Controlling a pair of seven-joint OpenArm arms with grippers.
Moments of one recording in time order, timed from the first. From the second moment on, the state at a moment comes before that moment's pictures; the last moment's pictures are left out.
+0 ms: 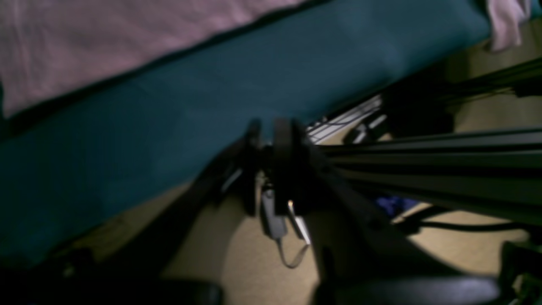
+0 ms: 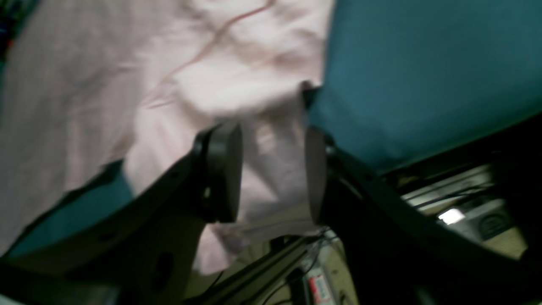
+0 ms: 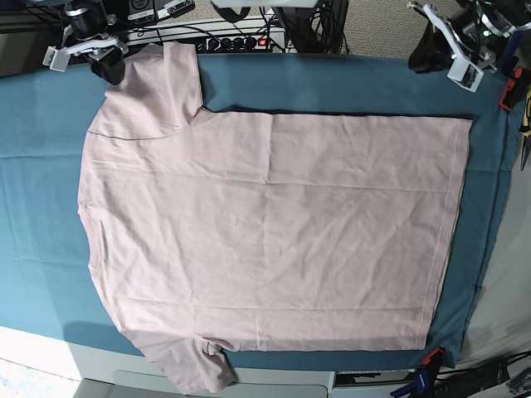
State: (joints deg) left arm 53.2 -24.2 -25.6 124.4 -44.3 -34.7 40.1; right arm -40.6 -1.7 47.0 108.6 48.3 28.2 -39.8
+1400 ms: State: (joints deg) left arm 50.8 -24.5 -25.6 124.4 -43.3 -34.7 40.3; right arm -34.5 0.0 47.2 99.1 51.2 37.0 -46.9
